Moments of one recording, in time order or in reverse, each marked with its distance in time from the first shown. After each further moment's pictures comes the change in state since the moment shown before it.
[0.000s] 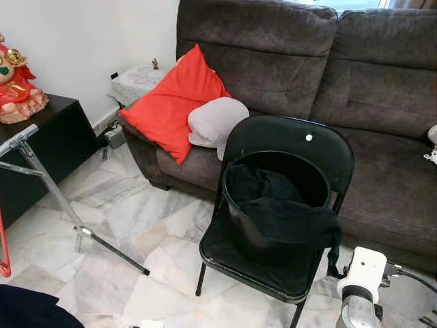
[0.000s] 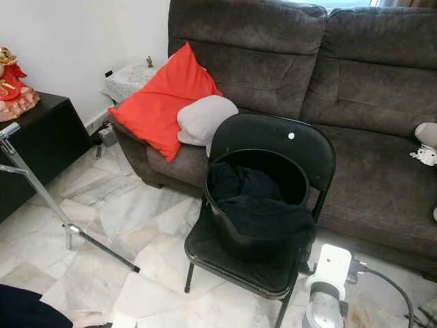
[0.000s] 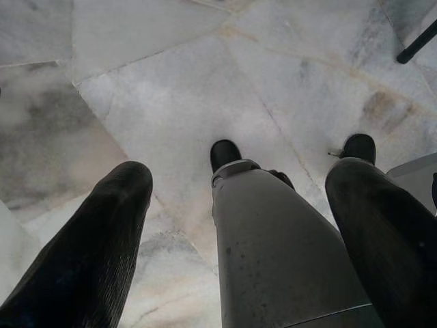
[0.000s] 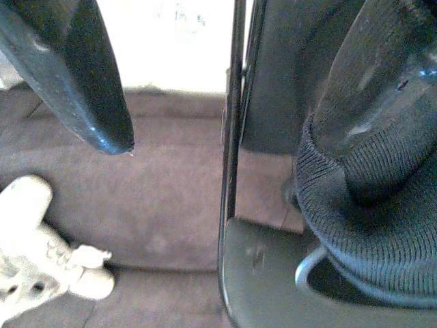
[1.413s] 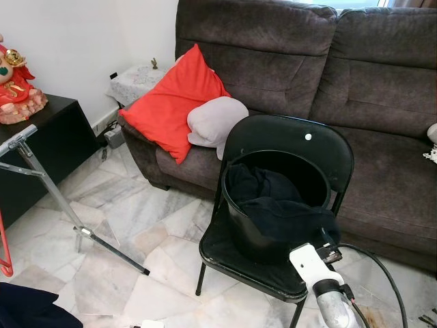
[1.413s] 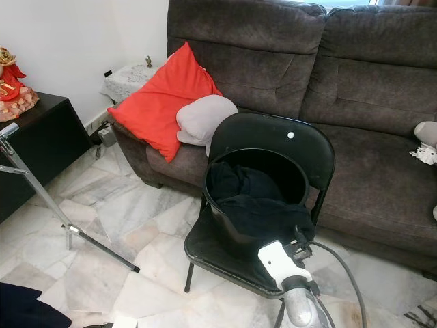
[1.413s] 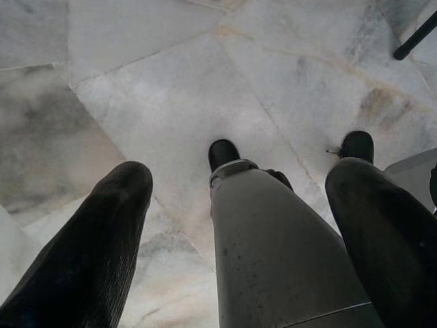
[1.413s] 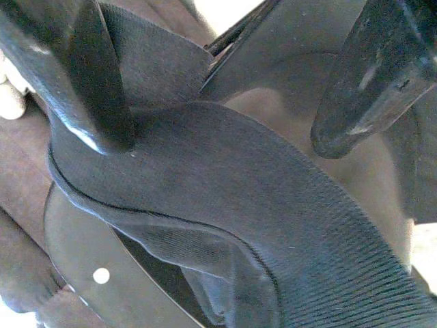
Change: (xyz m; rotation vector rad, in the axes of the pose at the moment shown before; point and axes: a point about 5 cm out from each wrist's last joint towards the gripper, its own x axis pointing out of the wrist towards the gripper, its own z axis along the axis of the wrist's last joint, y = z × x) left arm 0.000 -0.001 0.000 0.009 0.000 -0.011; right arm -0.008 0.051 0.001 -0.684 -0.167 0.436
